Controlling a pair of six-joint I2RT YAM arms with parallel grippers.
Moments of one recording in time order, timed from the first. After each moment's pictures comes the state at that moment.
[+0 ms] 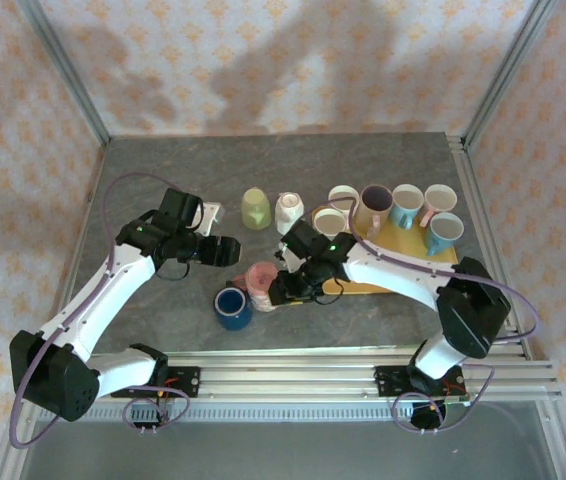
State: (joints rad) left arm -0.31 1.19 1.03 -0.87 0.27 -0.23; right arm 0.89 1.59 1.09 -0.68 -0.49 0.64
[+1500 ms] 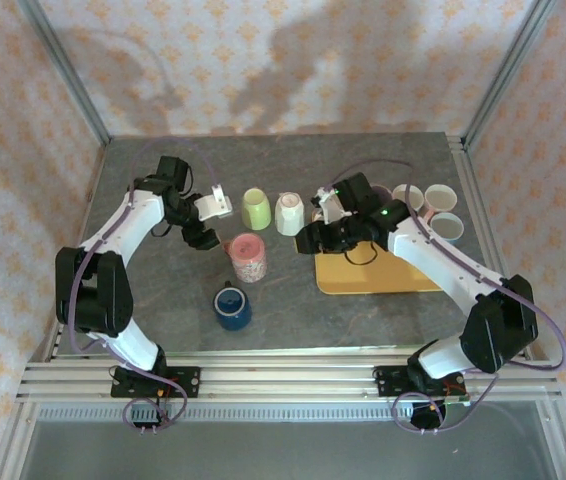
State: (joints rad) left arm -0.07 1.64 1.27 -0.87 0.38 1.06; right arm 0.55 1.43 1.19 -0.73 -0.56 0.38
